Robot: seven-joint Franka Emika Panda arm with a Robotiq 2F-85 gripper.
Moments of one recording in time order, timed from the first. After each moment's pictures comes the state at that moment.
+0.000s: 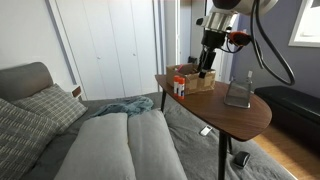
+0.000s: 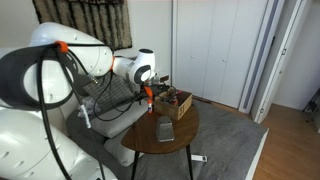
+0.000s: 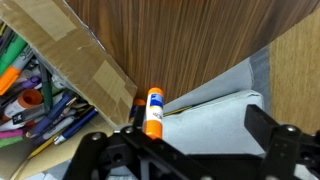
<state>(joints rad) 0.07 -0.33 0.15 -2.35 0.25 2.24 -0.96</state>
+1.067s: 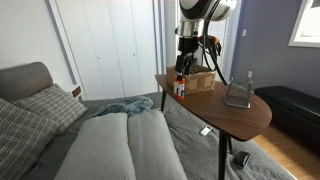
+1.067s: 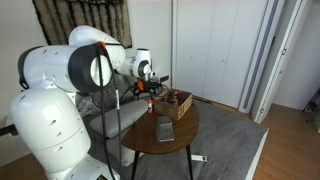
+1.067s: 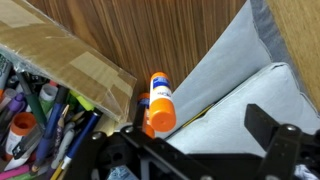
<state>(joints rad) 0.17 -0.06 0.17 -2.08 0.07 2.15 -0.42</state>
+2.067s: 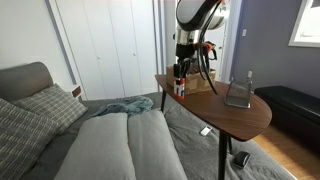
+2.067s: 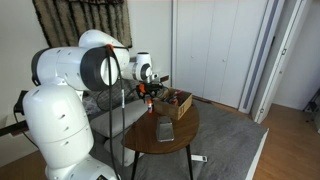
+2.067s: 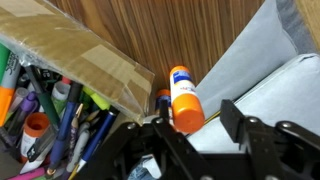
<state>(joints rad) 0.17 0.01 0.17 -2.06 -0.01 2.22 -0.33</state>
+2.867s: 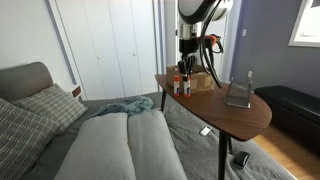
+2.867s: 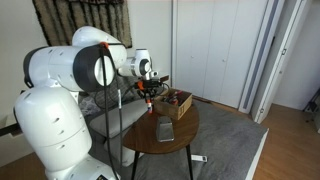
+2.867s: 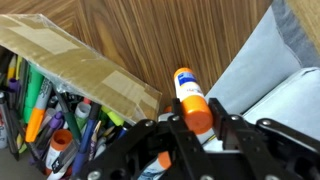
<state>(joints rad) 0.17 -0.04 0.17 -2.05 -0.07 2.09 -0.26</state>
